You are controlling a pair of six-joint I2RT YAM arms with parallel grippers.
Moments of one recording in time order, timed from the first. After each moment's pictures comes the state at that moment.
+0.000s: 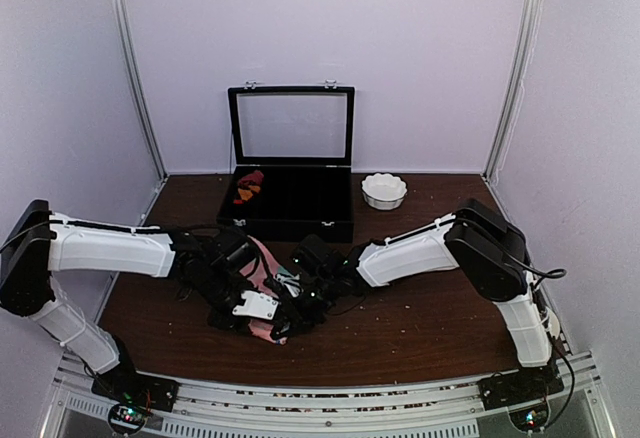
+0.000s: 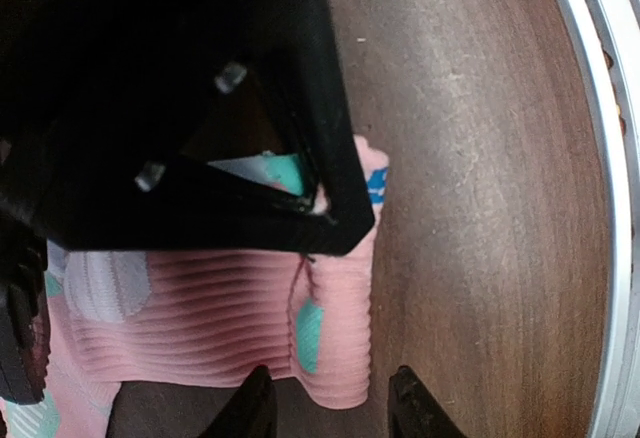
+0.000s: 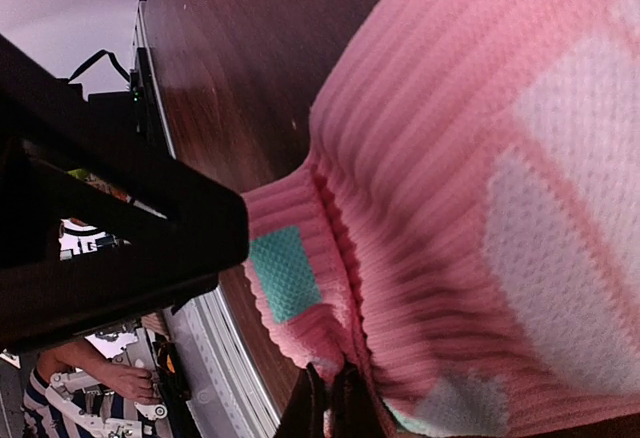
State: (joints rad) left arm -0.88 1.51 0.86 -0.65 0.18 0.92; right arm 1.03 2.24 1.47 -0.15 -0.74 0.65
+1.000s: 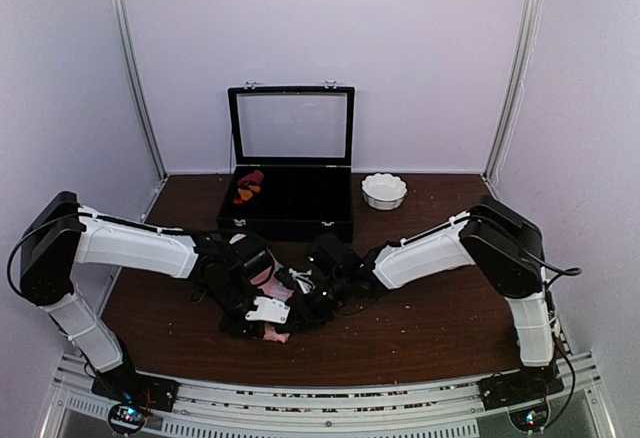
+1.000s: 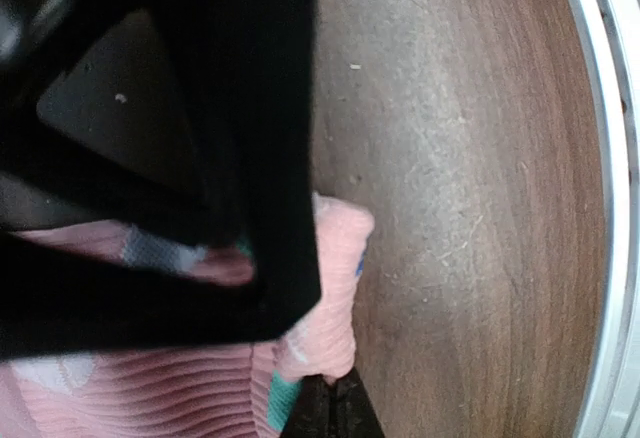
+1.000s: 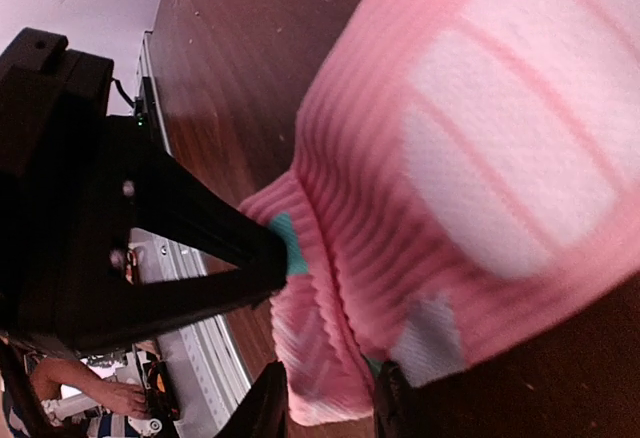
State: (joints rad) left arm -0.92 1.64 0.90 -0.64 0.20 0.83; right arm 1.02 2.16 1.32 0.01 -0.70 0.69
